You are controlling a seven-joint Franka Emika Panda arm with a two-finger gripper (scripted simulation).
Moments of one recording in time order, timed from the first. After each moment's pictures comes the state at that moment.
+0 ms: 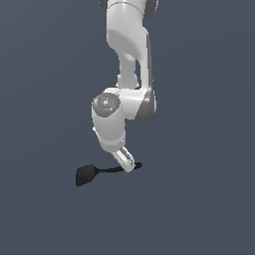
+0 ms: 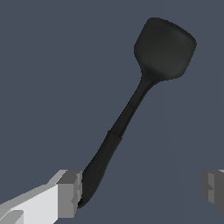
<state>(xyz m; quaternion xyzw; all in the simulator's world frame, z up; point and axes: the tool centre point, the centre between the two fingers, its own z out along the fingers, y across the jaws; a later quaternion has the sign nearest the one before) 0.060 -0.048 0.110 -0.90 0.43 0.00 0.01</state>
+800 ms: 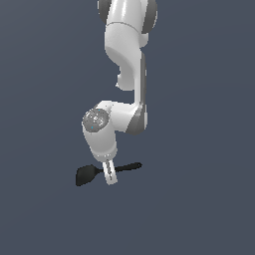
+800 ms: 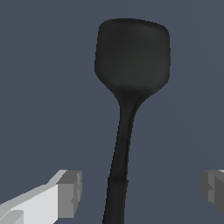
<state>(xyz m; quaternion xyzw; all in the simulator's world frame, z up) 0.076 -0.081 0.072 -0.80 0.60 0.00 0.00</state>
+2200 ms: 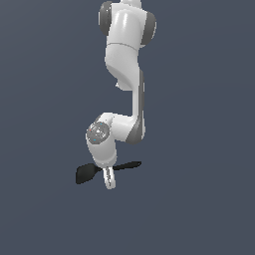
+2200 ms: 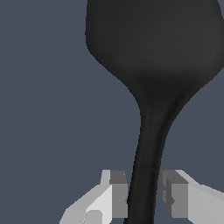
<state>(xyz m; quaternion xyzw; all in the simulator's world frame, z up) 0.078 -0.085 0.017 -0.79 0.62 0.00 0.00</state>
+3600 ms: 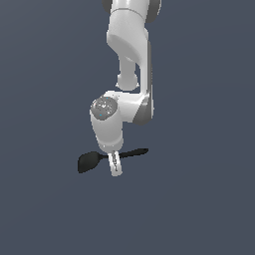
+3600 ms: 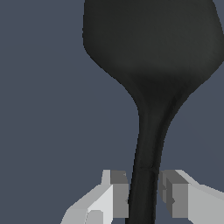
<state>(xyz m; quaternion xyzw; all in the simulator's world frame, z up) 0.054 -0.059 0.094 -0.79 0.62 0.00 0.00</state>
